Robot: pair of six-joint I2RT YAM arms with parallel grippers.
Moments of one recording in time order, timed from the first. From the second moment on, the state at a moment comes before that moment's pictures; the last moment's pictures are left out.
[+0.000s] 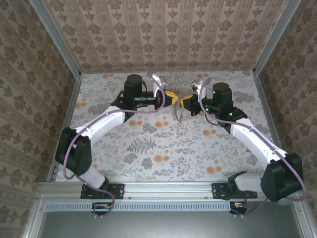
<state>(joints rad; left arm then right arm) -0.60 1.59 1.19 0.18 0.91 -0.06 0.31 1.27 0.97 -0.07 -0.59 0.07</state>
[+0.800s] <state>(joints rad) -0.60 1.59 1.20 0.18 0.91 -0.05 0.30 1.27 1.01 -0.09 -0.60 0.06</state>
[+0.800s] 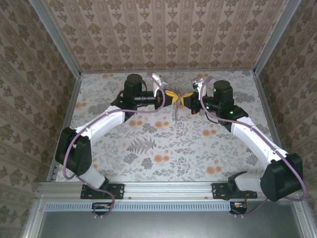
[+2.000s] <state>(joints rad) -0.62 1.59 1.22 0.14 0.92 -0.04 0.29 1.26 1.02 -0.12 -0.57 0.07</state>
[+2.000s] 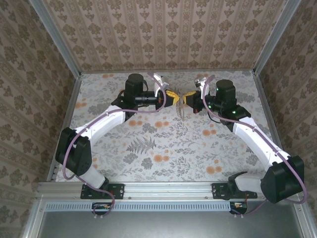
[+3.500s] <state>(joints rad) -0.39 1.28 0.94 0.19 0.54 -0.18 0.39 1.96 1.15 0.06 -0.64 0.28</state>
